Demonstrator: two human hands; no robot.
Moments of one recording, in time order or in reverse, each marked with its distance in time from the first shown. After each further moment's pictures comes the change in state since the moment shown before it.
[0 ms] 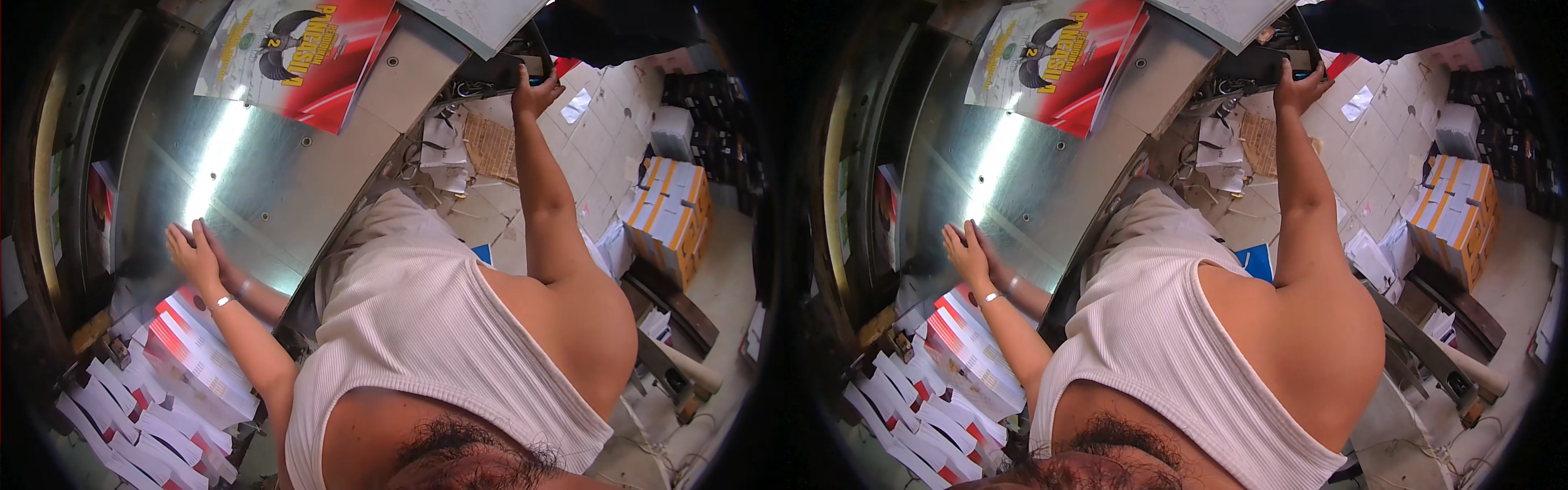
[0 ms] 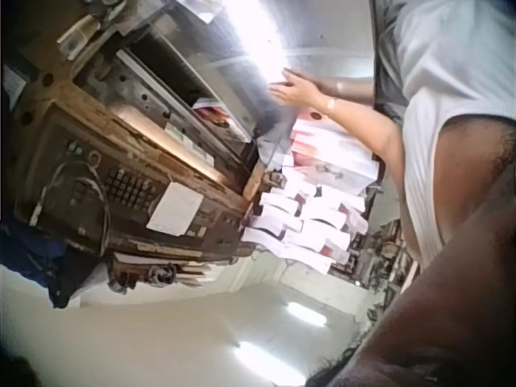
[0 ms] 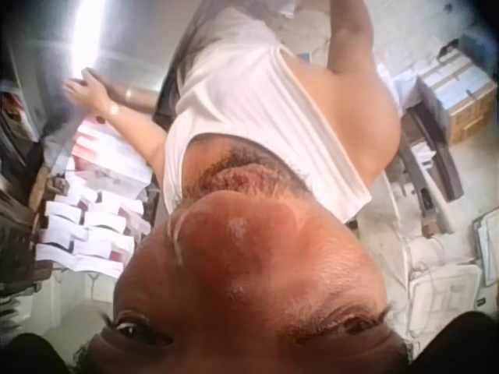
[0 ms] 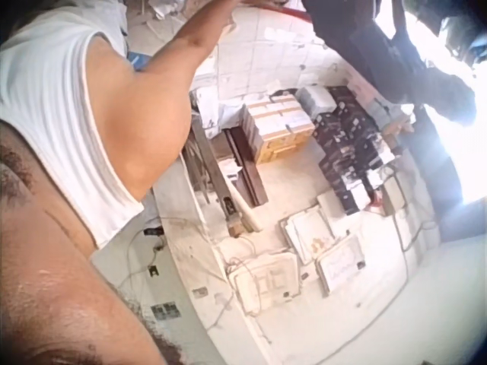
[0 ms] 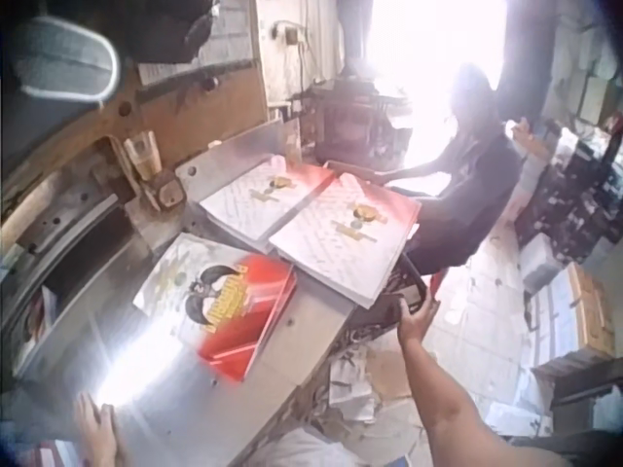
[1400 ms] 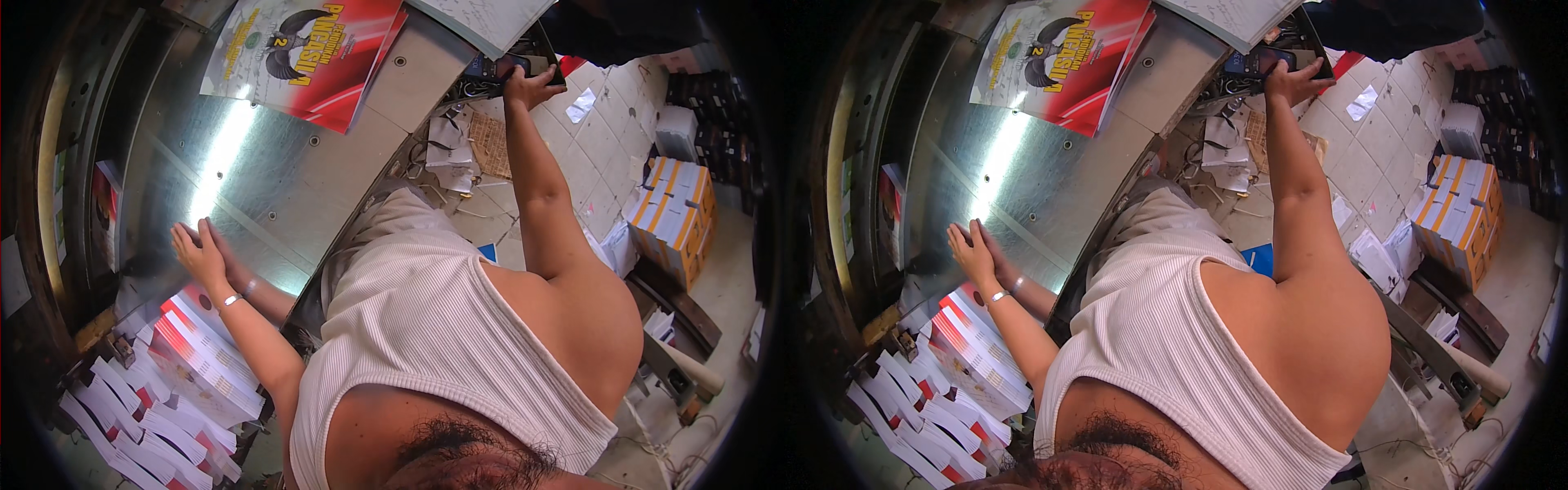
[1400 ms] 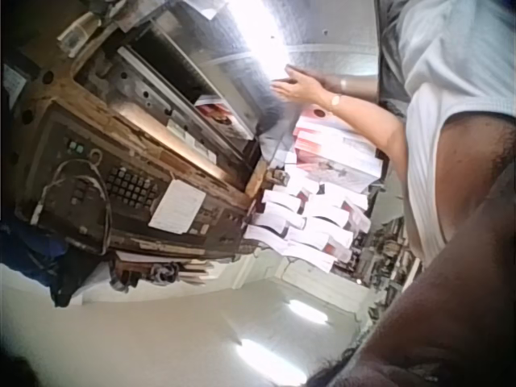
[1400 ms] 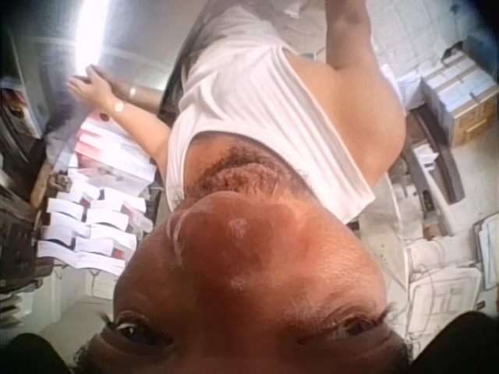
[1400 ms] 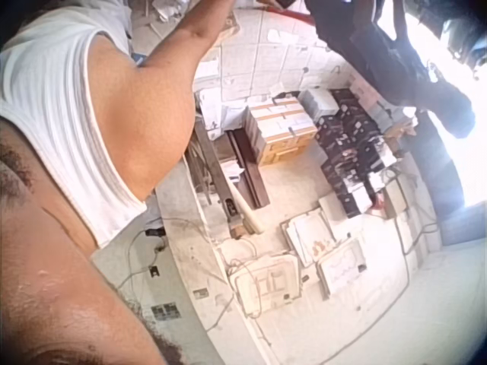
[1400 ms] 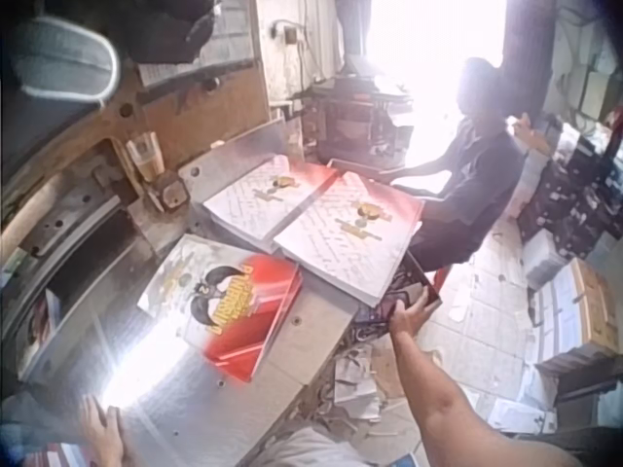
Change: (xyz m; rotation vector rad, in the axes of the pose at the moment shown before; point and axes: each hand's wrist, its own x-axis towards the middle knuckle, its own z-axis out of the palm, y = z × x) left_hand -0.009 -0.006 -0.006 -0.021 0.002 -0.026; right_hand -0.027 -0.012 0.031 -0.113 0.076 0.137
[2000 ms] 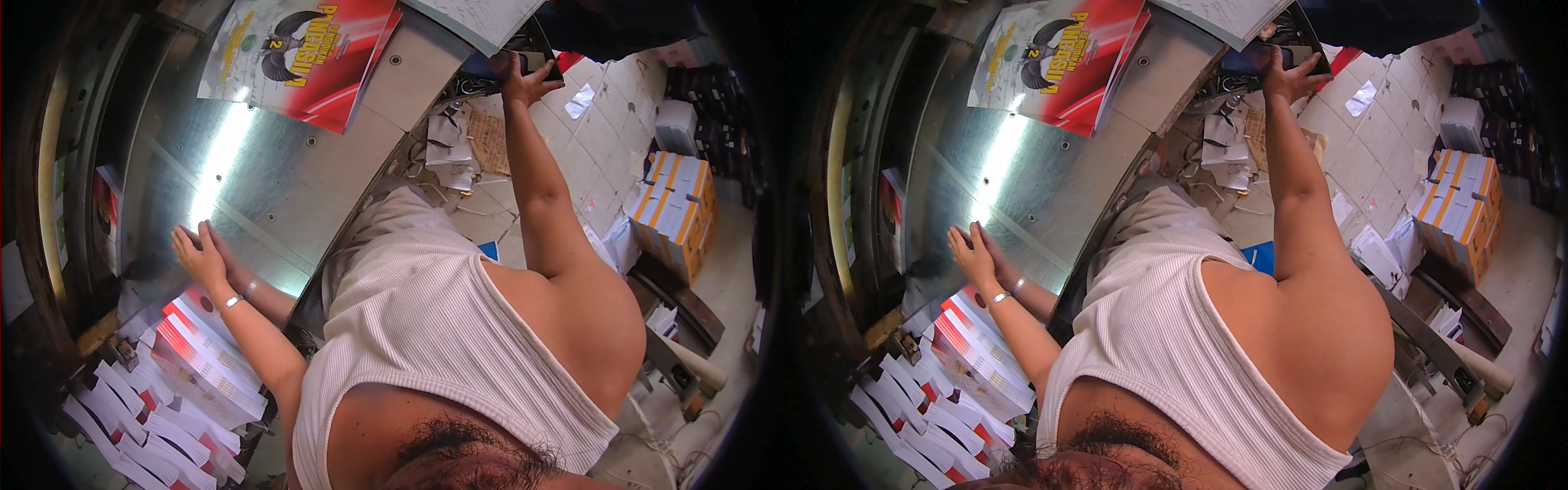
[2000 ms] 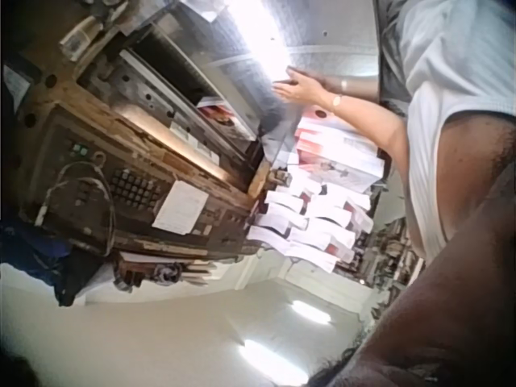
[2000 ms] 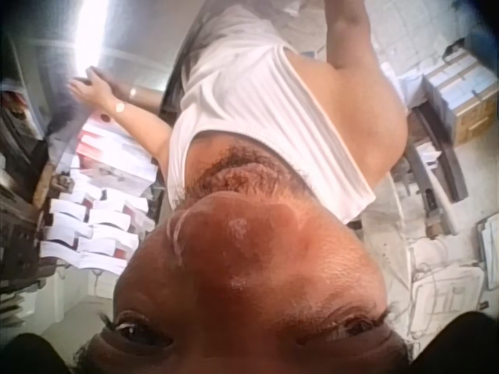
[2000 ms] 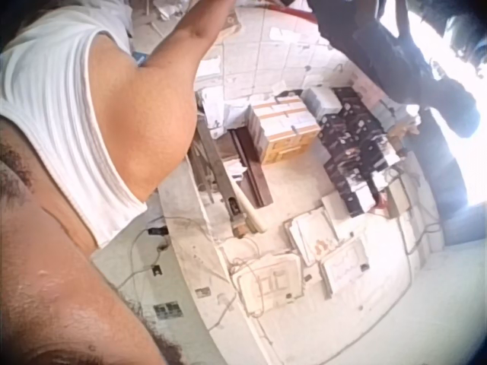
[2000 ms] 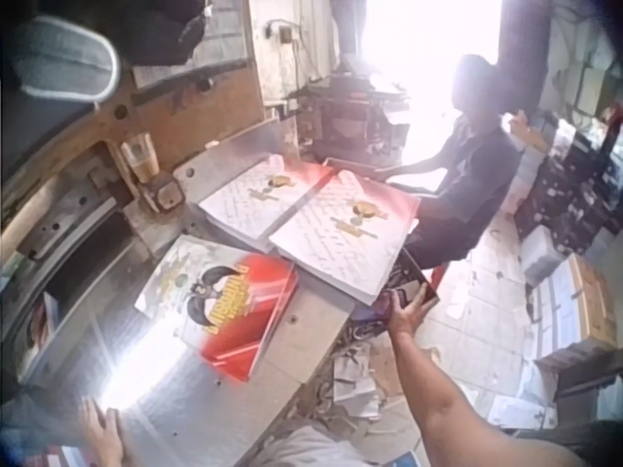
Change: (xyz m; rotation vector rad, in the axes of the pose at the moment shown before) left_hand -0.001 0.001 0.002 -0.002 0.008 0.015; right_hand 0.003 0.000 -0.004 -0.005 -0.100 0.037
